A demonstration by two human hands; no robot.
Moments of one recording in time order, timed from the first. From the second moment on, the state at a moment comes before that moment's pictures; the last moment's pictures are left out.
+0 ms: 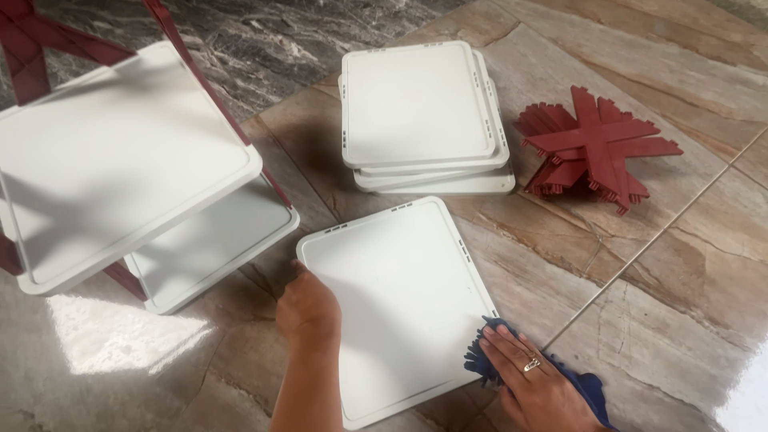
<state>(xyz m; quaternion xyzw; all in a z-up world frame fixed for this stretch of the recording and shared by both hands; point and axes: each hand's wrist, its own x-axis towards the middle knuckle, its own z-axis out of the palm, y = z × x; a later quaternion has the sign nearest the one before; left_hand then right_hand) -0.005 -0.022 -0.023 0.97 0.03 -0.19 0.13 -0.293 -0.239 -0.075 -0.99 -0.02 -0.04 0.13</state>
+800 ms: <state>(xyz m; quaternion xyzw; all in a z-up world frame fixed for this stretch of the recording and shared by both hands) -0.011 -0.011 -0.037 0.97 0.01 -0.17 0.15 -0.258 -0.133 -0.077 -0.74 0.19 0.00 0.64</state>
